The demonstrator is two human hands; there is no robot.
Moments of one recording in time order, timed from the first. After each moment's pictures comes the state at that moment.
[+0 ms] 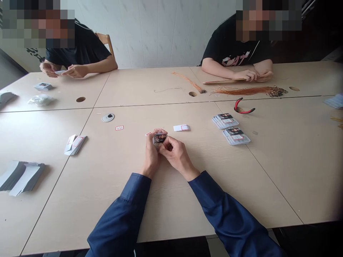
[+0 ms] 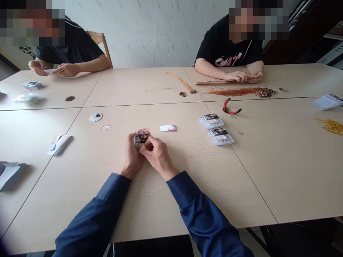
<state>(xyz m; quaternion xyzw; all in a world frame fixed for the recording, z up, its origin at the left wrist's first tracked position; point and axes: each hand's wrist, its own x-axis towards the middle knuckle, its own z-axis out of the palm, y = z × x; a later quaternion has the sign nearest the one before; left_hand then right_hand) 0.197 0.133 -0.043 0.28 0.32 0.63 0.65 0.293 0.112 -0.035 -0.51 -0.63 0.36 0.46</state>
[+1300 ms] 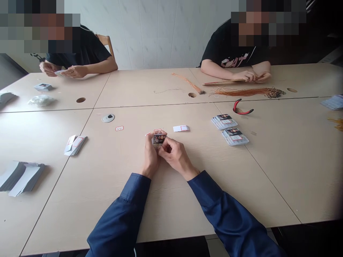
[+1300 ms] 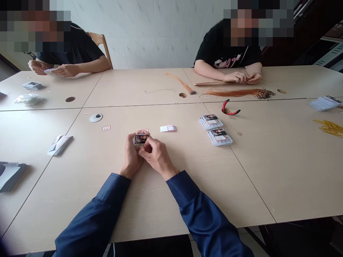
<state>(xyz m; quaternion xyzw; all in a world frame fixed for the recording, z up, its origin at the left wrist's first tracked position) 0.196 0.133 -0.040 0.27 0.32 0.63 0.65 0.295 0.111 -0.035 -0.50 -0.67 0.33 0.43</state>
